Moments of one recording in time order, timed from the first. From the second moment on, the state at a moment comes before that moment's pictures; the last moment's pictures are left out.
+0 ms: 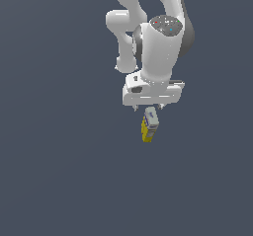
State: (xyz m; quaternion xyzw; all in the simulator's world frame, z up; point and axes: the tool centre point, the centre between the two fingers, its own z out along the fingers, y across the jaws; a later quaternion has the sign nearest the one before) arm -0.014 0.085 0.219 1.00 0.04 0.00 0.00
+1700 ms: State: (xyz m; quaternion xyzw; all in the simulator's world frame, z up) arm -0.012 0.103 0.153 1.00 0.04 0.00 0.00
